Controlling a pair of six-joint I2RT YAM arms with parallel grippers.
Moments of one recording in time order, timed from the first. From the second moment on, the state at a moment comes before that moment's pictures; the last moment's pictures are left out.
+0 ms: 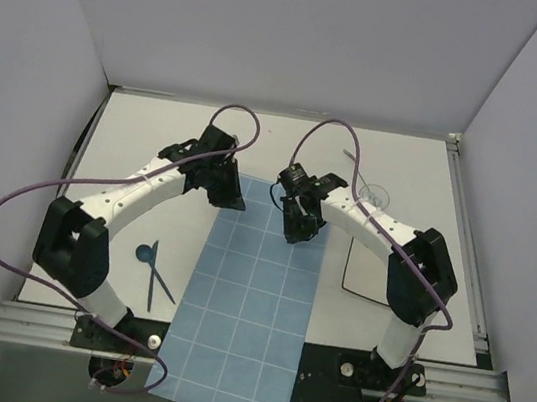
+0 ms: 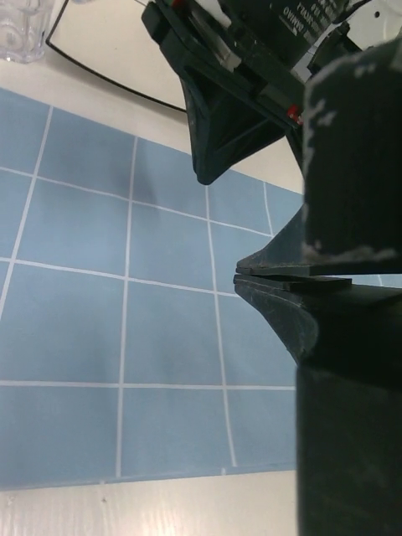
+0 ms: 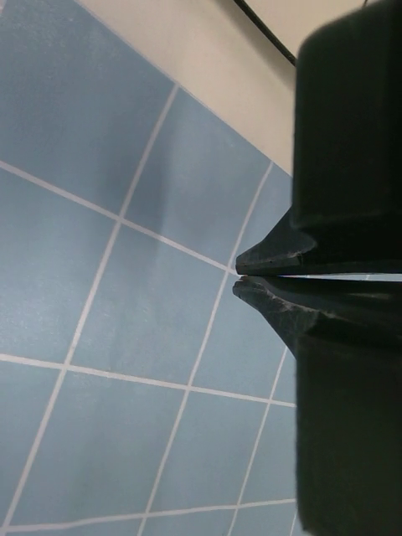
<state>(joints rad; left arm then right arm) -0.51 1.58 1.29 -0.69 0.19 -0.73 0.73 1.78 1.39 -0.89 0.07 0.52</state>
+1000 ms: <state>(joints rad) -0.46 2.10 1.44 -0.54 0.35 -0.79 0.55 2.21 1.73 -0.91 -0.15 0.38</state>
